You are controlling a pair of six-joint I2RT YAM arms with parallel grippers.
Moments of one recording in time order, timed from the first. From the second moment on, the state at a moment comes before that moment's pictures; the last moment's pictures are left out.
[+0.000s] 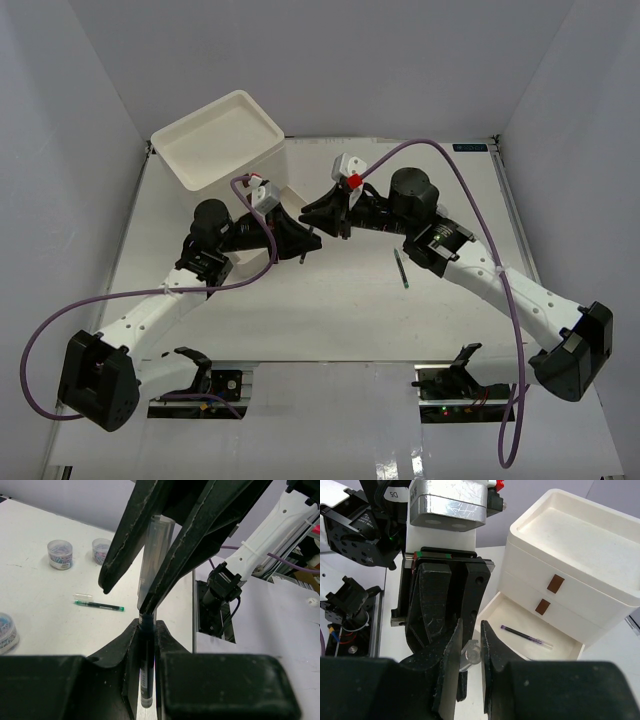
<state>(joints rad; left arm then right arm) -0.47 1.12 0.75 0.51 0.97 -0.35 0.82 1.28 1.17 0.05 -0.57 -0.11</state>
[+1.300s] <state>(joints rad) -0.47 1.18 0.82 0.34 1.01 -0.28 0.81 1.28 1.14 0.07 -0.56 -0.15</state>
